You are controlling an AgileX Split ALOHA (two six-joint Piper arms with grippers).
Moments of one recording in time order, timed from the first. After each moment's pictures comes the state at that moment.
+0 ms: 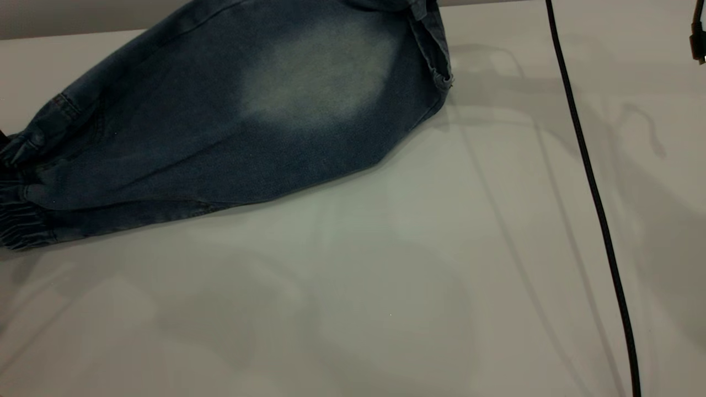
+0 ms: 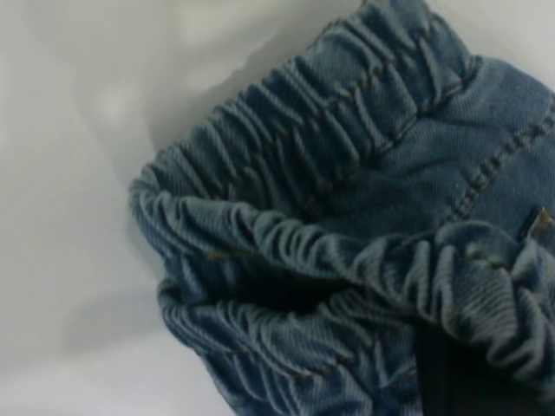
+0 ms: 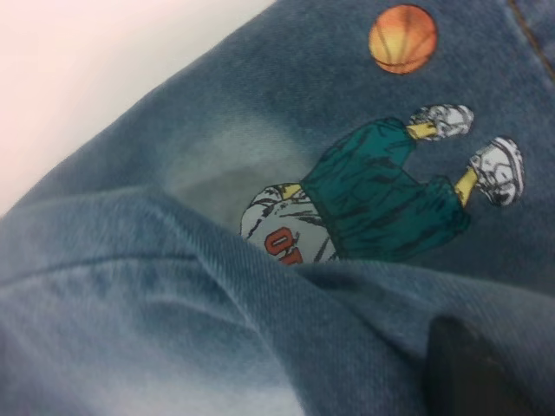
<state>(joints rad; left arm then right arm) 0.11 1.73 -0.60 -1.74 -0.01 0.45 0.25 2.42 -1.99 0.70 0.85 -0.16</state>
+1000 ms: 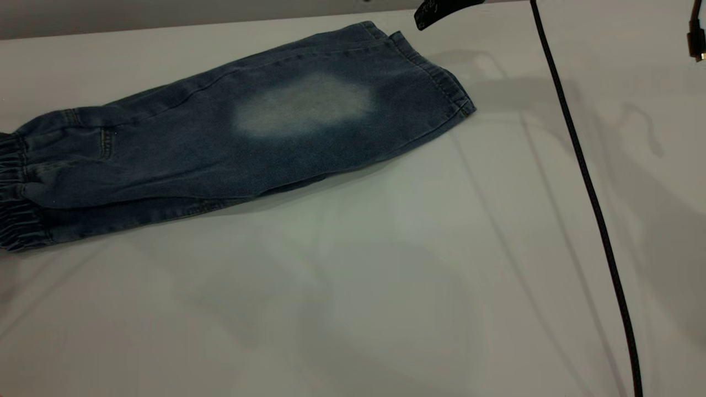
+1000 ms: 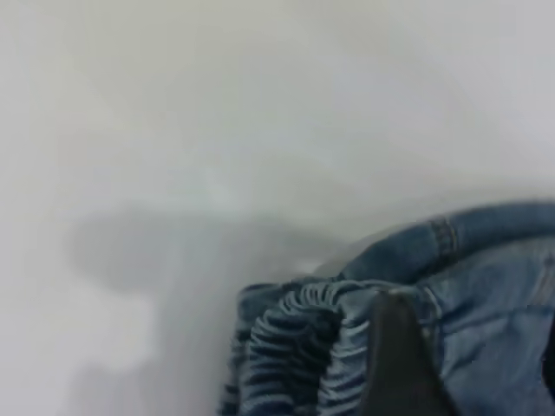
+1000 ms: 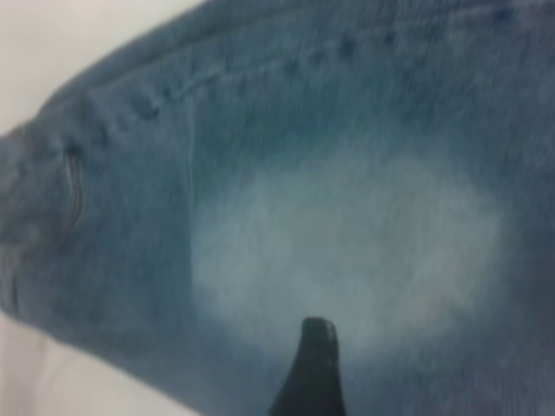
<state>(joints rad) 0.11 1.72 -0.72 -1.67 -0.15 1.20 0.25 2.42 -1.99 0.79 1.01 -0.38</state>
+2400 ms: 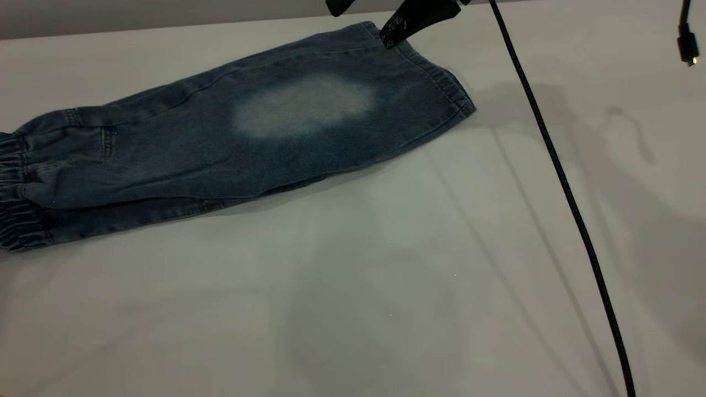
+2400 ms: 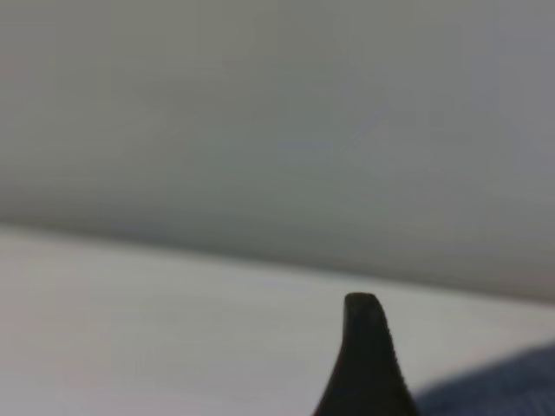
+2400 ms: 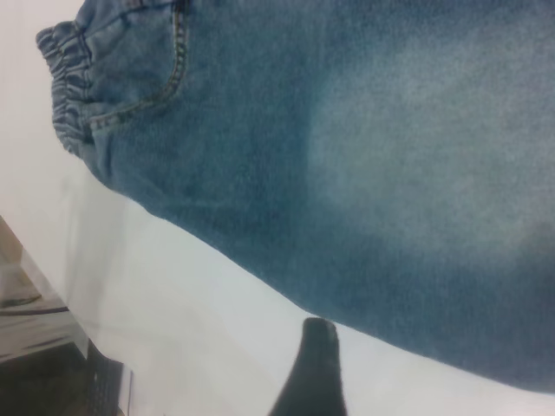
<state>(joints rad) 0.10 1.02 -0.67 -1.66 0.04 1.57 0.29 2.42 -1.99 0.86 1.16 -0.45</state>
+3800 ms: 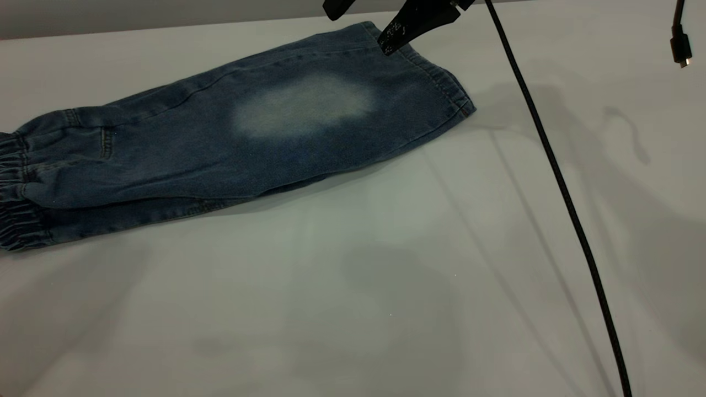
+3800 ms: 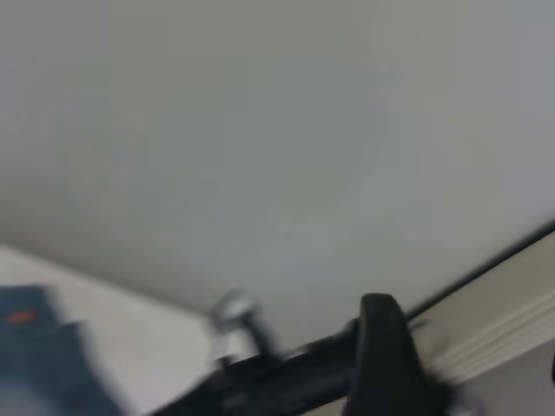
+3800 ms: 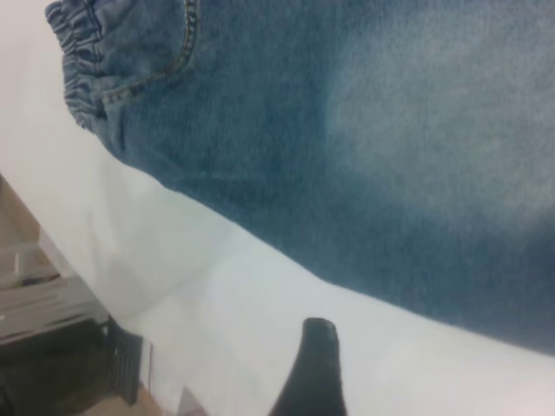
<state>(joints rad) 0.11 0.81 -0.71 -1.42 0.57 0.63 0.30 2.42 -1.99 0.86 1.22 -0.42</state>
